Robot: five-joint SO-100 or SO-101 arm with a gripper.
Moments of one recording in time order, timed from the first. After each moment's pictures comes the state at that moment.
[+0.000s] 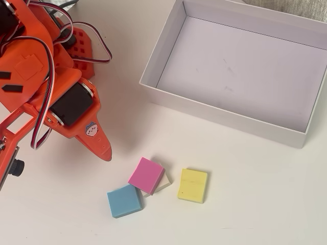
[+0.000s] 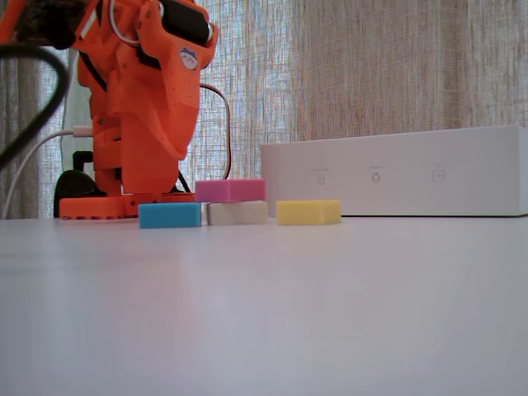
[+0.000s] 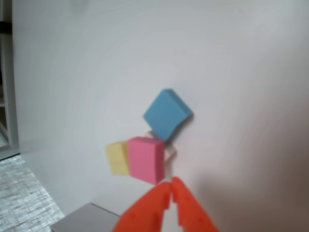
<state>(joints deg) 3.3 189.2 169.3 77.3 -18.8</state>
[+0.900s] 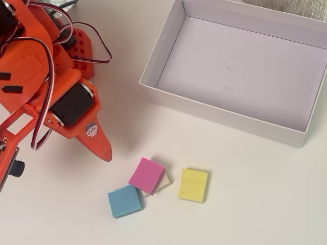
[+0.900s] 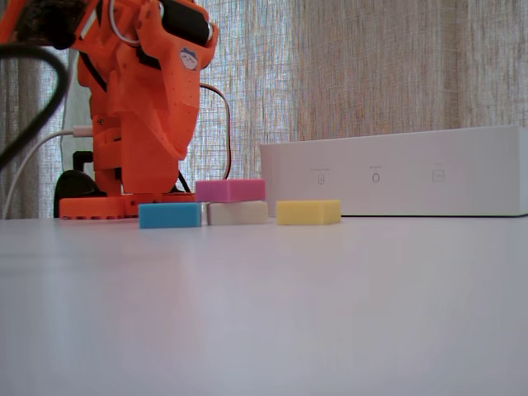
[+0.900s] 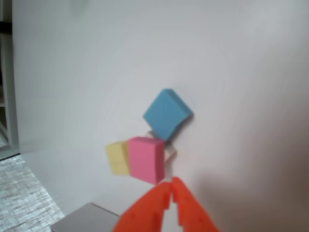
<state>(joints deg) 3.3 189.2 169.3 77.3 -18.8</state>
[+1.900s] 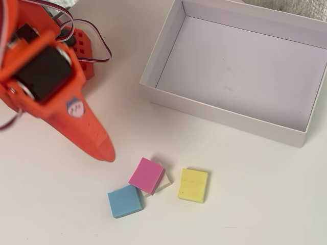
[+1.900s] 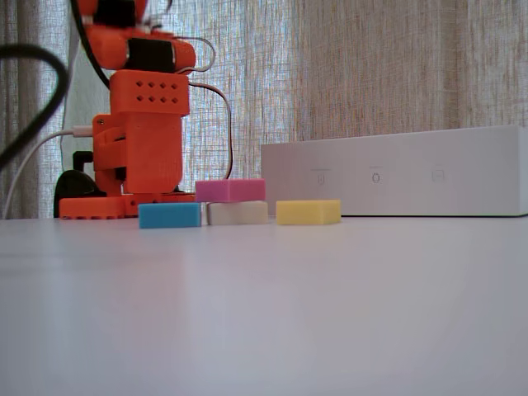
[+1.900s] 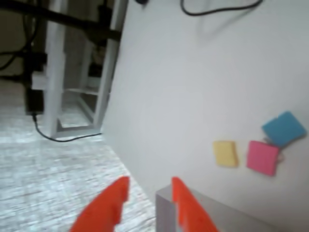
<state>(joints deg) -2.2 151.3 119.6 74.6 -21.0</state>
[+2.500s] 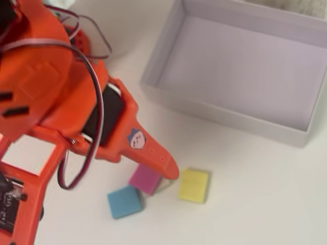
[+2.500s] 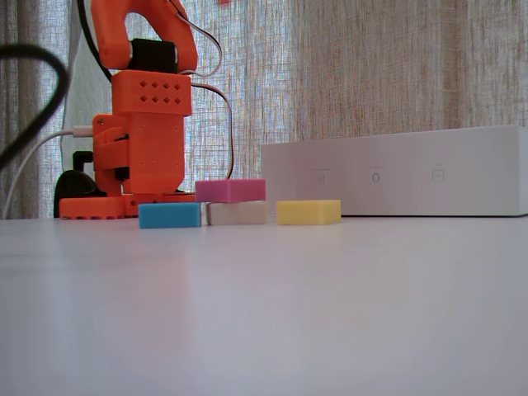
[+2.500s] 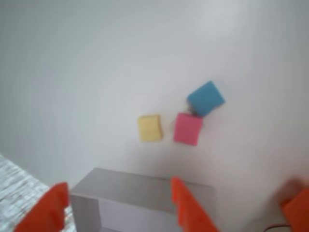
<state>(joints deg) -2.1 119.4 103.0 94.0 -26.8</state>
